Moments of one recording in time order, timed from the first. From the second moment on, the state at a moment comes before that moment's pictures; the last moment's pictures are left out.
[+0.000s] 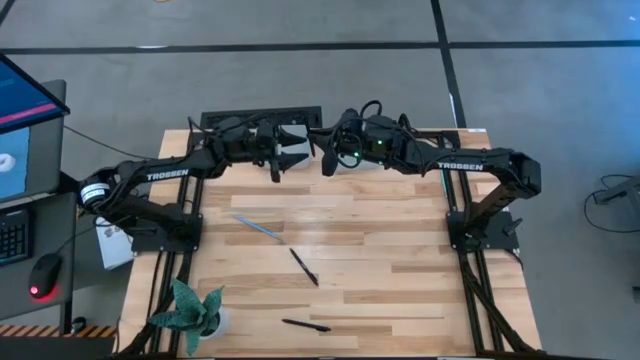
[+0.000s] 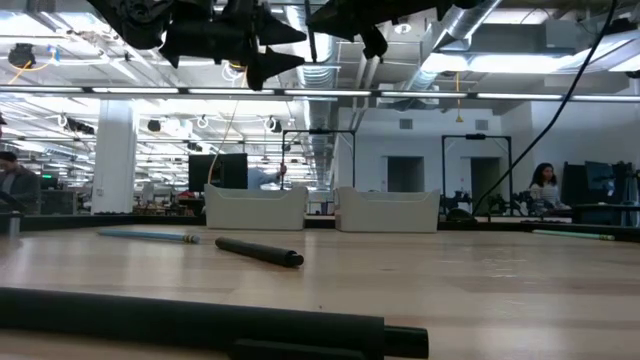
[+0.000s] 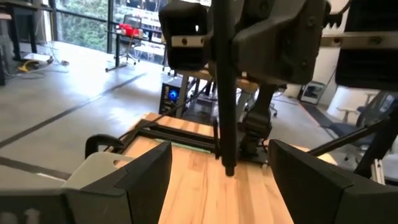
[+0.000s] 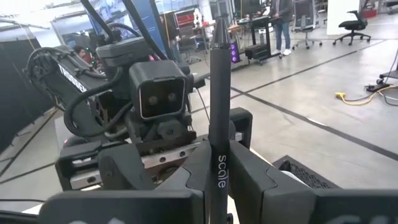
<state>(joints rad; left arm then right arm) 0.52 1.30 0.79 0.53 0.41 -0.19 -0.24 1.56 1.26 0.23 0.08 0.18</state>
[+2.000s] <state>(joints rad) 0.47 1.29 0.79 0.68 0.38 -0.22 -0.18 1.56 1.26 0.40 0.08 0.18</state>
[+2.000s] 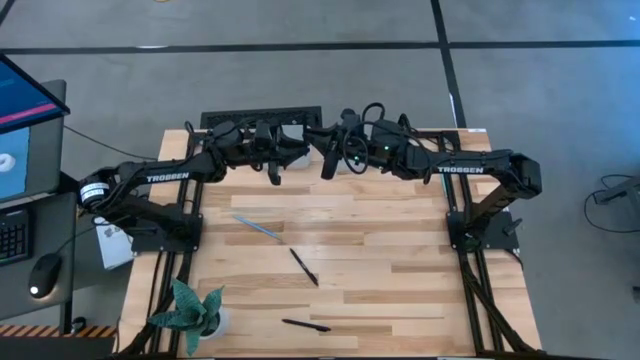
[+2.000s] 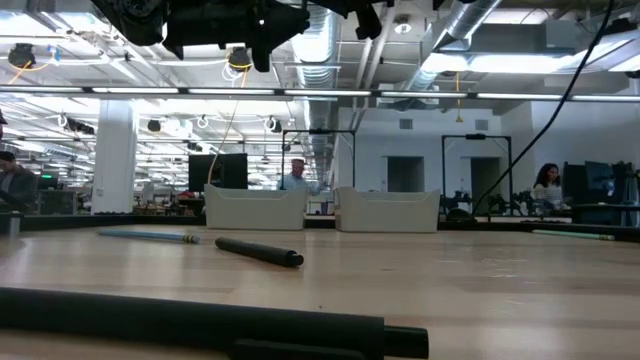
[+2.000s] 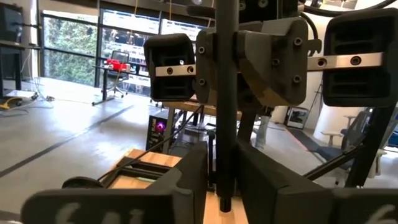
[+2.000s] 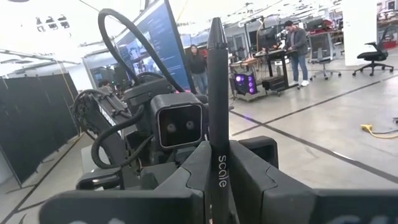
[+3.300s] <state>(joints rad) 0.46 1.29 0.79 0.70 0.38 -0.21 -0.18 1.56 1.26 0.40 0.08 0.18</state>
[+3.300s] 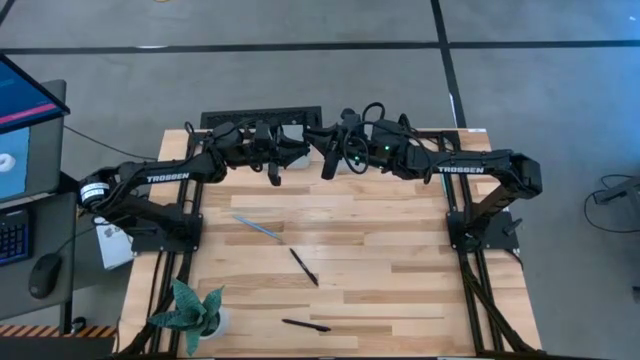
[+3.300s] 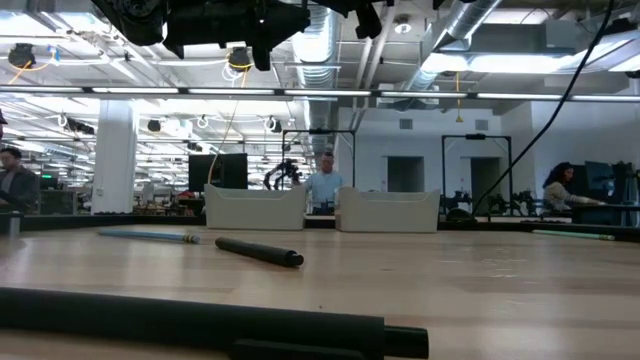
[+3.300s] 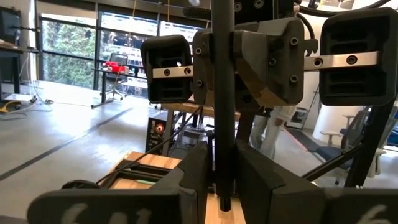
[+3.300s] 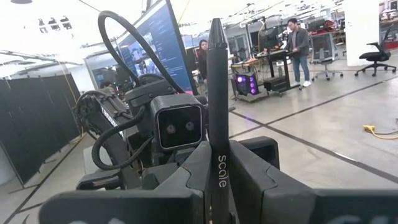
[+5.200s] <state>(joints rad) 0.62 1.29 0.79 0.44 0.38 -0.15 -0.18 1.56 1.26 0.27 0.07 0.10</state>
